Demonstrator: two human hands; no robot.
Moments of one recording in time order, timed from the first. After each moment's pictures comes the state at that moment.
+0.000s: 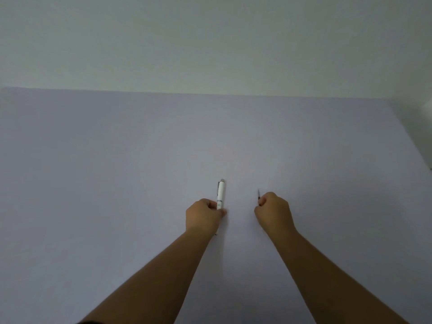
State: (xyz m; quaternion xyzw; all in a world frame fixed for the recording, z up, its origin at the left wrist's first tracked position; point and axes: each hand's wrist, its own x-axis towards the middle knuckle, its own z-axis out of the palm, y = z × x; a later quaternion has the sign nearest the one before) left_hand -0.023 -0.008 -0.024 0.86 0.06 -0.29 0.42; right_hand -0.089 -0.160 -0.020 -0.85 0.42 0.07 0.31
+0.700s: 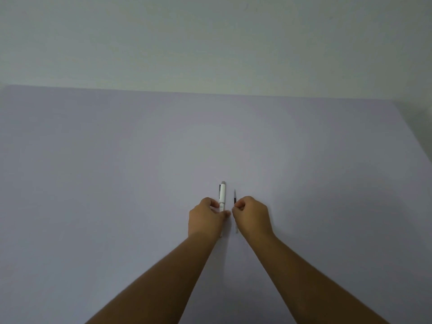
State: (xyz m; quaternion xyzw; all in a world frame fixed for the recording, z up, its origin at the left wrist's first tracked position) left_hand -0.030 -0.018 -0.029 0.87 0.06 -0.27 0.41; right_hand -0.074 -0.124 -0.032 -0.84 0.38 0.06 0.39
